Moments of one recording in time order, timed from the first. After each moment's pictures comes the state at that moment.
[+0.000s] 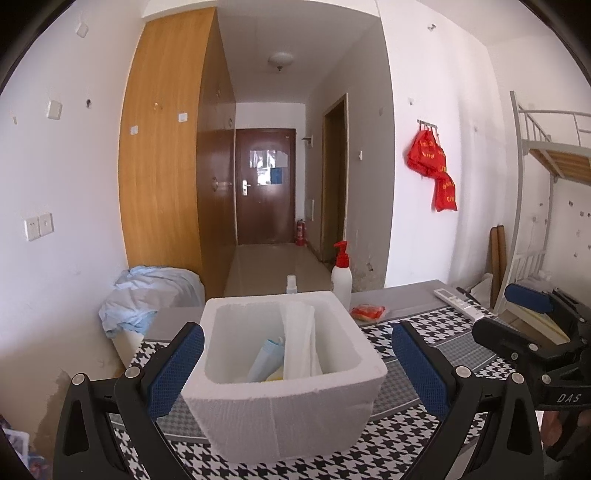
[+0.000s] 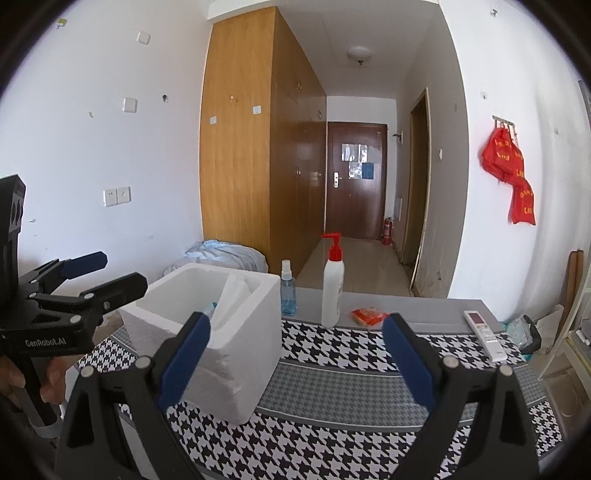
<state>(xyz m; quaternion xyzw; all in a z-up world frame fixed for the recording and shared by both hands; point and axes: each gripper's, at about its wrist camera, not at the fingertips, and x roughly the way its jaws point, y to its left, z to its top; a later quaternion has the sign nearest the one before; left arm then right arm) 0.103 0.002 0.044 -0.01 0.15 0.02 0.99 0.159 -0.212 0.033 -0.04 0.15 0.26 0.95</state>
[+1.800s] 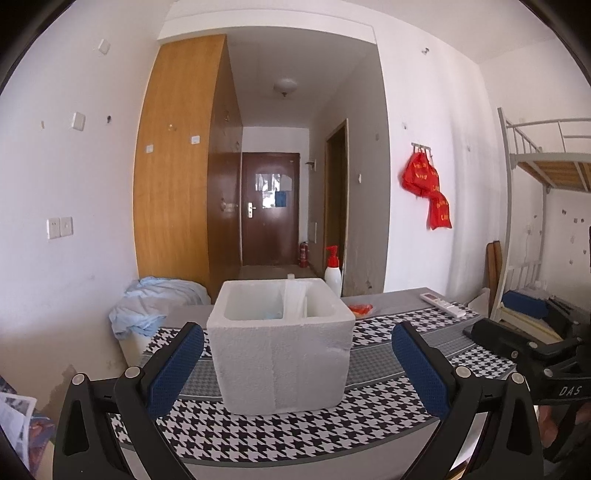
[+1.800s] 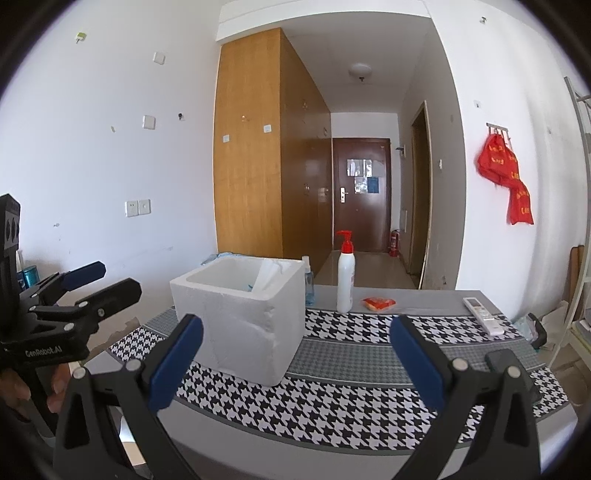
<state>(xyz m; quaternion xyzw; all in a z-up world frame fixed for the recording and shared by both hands) 0.014 -0.013 0.017 -0.01 0.10 0.03 0.99 0.084 -0.232 0.011 -0.02 0.12 0.27 0.96</state>
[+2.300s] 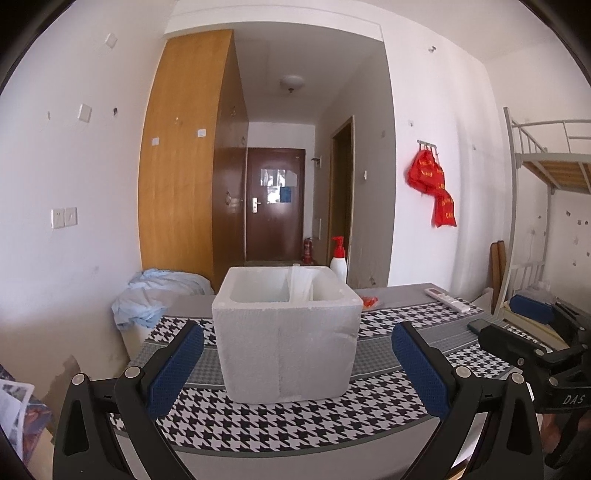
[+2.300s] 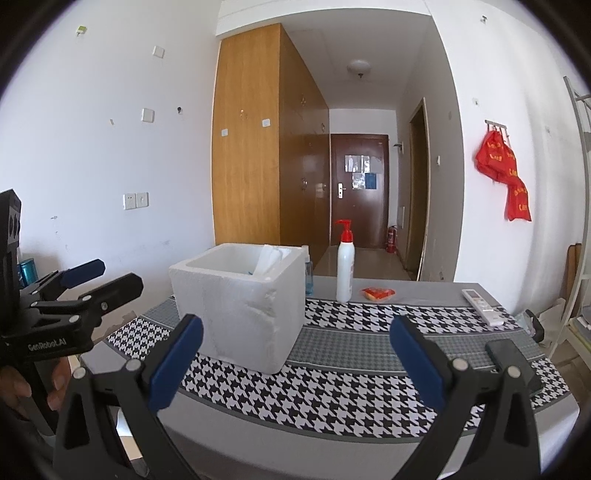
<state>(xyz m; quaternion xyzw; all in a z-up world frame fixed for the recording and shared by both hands) 0.008 -0.008 0.003 -0.02 0.11 0.03 0.99 0.077 -0.230 -0.002 -0.02 0.13 0.26 0.96</state>
